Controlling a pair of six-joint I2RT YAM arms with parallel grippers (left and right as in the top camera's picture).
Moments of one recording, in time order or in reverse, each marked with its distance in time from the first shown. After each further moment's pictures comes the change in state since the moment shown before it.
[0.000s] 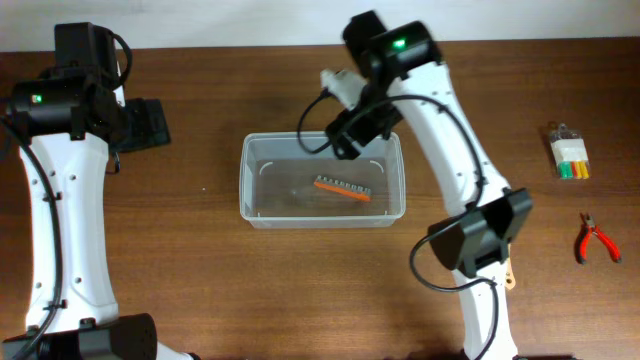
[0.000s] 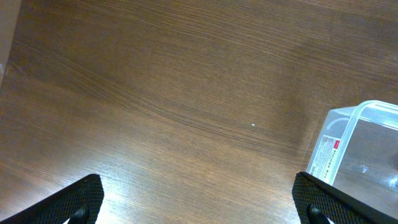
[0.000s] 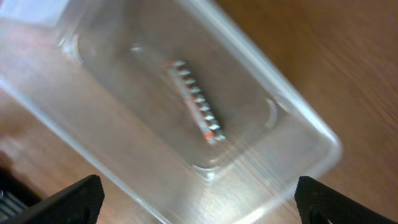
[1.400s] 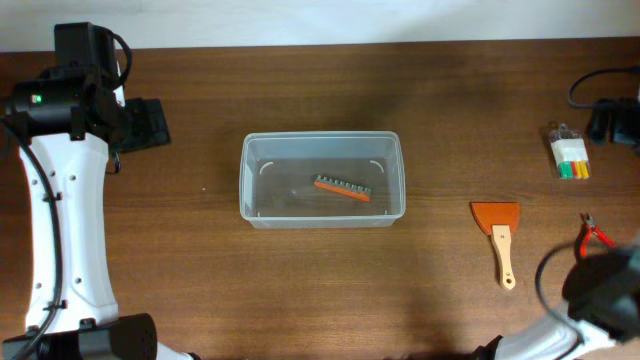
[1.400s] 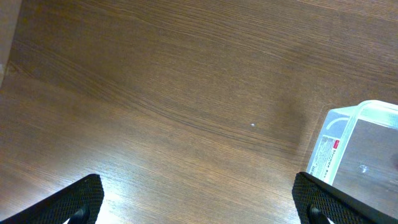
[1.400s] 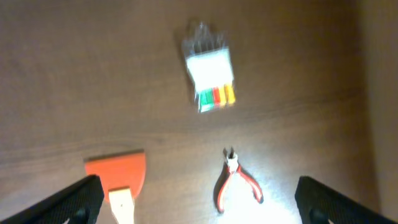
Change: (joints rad) left arm 0.000 0.000 0.000 0.000 0.000 0.000; right arm -0.925 -0.380 -0.441 0.317 0.129 -0.065
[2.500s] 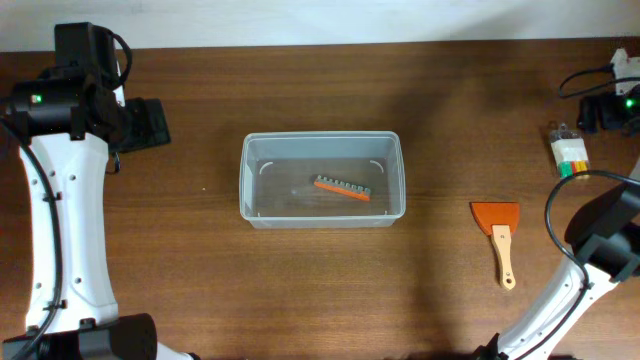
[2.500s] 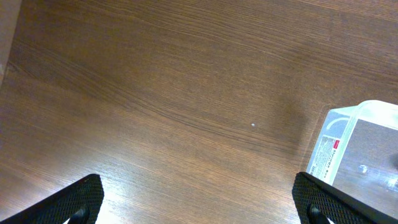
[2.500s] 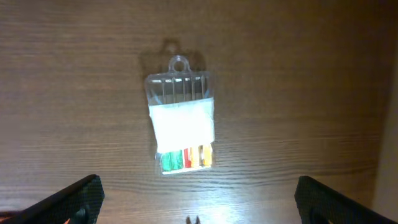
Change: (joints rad) left arm 0.000 0.000 0.000 0.000 0.000 0.000; right arm -0.011 0.430 0.308 0.057 0.018 -0.179
